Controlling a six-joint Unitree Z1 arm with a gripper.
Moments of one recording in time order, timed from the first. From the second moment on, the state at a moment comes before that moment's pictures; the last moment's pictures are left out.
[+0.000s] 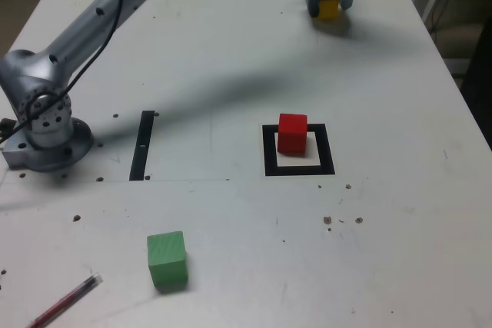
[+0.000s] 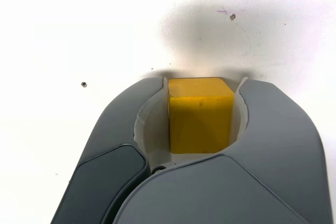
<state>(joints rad) 0.61 2.63 -2.67 1.45 0.19 0.53</state>
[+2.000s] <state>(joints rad) -0.17 1.82 -1.44 1.23 0.19 -0.09</state>
